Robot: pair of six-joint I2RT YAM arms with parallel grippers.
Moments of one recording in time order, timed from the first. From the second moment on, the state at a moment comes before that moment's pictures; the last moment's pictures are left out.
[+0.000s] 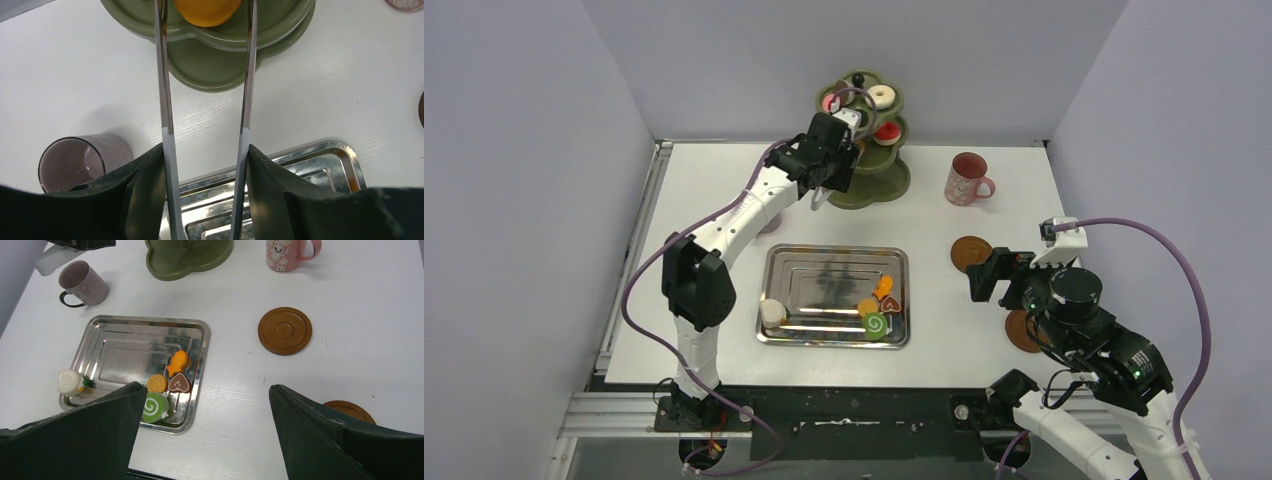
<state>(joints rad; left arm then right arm) -0.60 1.99 1.94 -0.68 -0.22 -0.14 0.59 0.57 1.09 -0.94 0.33 0.38</state>
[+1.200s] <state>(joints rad) -0.59 1.53 1.52 -0.81 -0.18 -0.23 0.59 0.55 1.09 -0.95 0.33 0.38</state>
